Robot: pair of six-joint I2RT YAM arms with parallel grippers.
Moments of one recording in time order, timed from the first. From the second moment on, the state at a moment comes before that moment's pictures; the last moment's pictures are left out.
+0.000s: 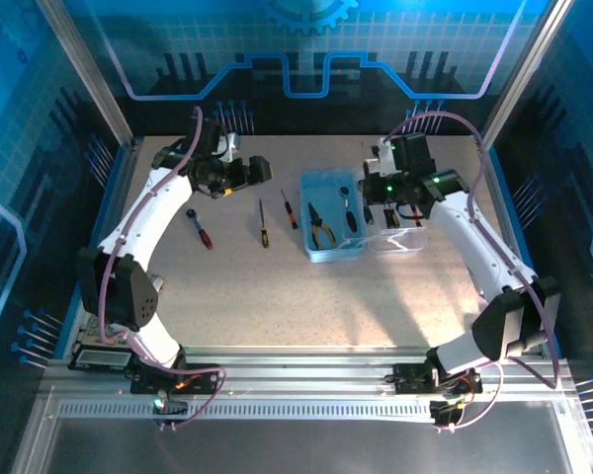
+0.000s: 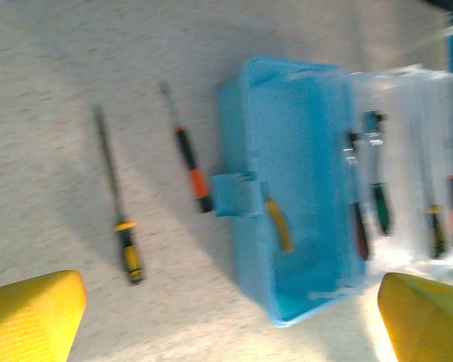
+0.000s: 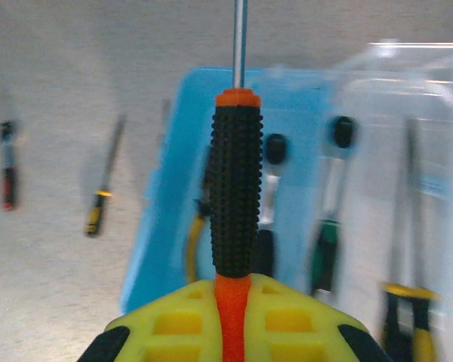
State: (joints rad) left arm -0.20 1.68 1.61 -0.87 0.32 -0.45; right arm 0.30 1.48 1.42 -0.78 -0.12 0.19
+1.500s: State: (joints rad) left arm -0.20 1.69 1.47 -1.00 0.02 -0.37; right arm 0.14 1.67 1.40 -0.91 0.15 0.00
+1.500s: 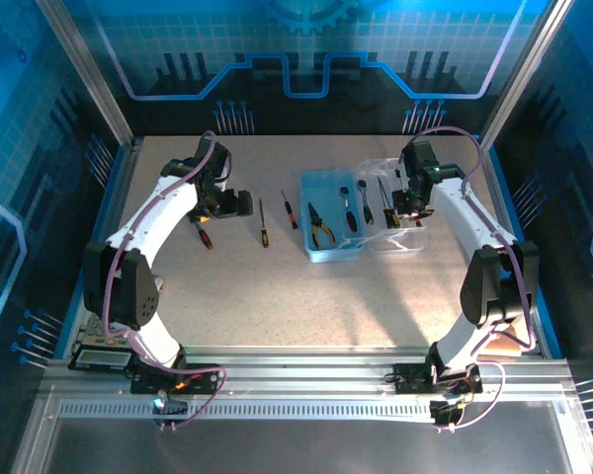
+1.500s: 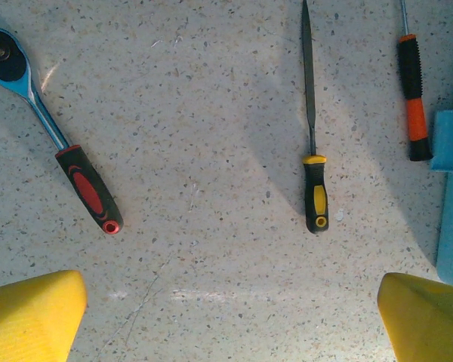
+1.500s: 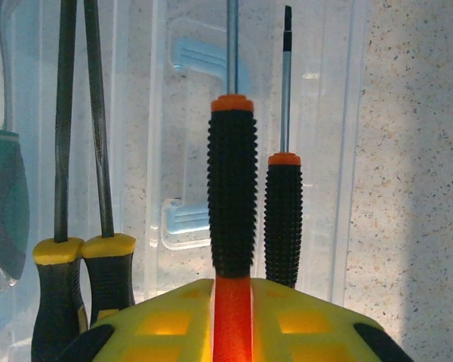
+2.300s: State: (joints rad) left arm -0.09 1.72 1.37 -0.95 0.02 -0.39; right arm 0.31 1.47 1.43 -0.93 0.00 -0.02
